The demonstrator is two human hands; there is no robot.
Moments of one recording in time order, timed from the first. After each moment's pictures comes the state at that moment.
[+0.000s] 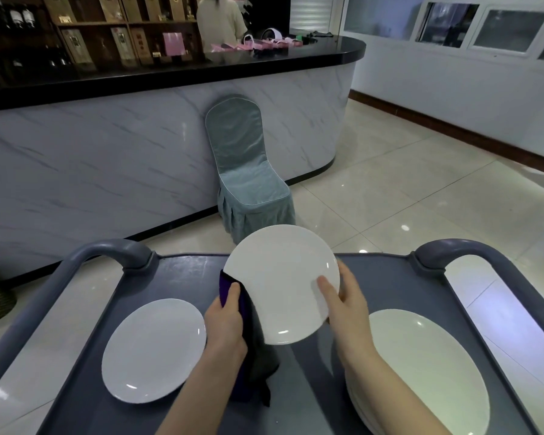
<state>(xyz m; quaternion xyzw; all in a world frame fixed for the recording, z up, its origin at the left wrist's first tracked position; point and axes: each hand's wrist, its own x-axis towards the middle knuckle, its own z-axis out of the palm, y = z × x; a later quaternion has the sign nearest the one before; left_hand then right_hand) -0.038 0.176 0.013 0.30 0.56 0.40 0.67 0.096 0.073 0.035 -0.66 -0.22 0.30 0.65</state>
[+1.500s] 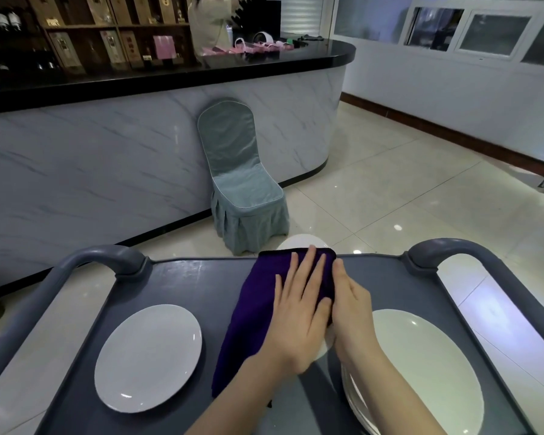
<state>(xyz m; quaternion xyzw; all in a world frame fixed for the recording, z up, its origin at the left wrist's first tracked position) 0.013 0.125 0.035 0.88 0.24 0.24 0.33 0.083 0.072 0.080 -0.64 -0.16 0.30 0.68</state>
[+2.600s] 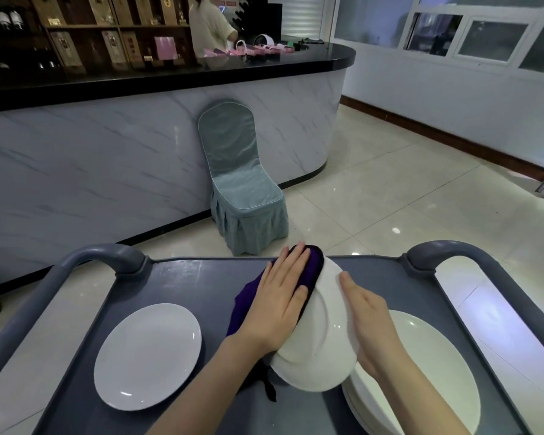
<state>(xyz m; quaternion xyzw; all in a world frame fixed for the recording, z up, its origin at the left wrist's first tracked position) 0.000 0.169 0.022 0.89 0.19 0.26 0.34 0.102 0.043 0.078 -0.67 -0.17 0.37 0.63</state>
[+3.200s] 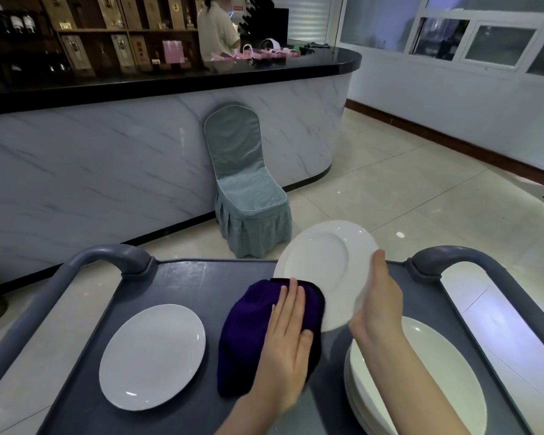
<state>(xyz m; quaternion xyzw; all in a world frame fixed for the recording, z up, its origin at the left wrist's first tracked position) -0.015 0.115 -0.031 0.84 0.25 0.34 0.34 0.116 0.081 0.089 -0.57 0.04 0.29 0.77</state>
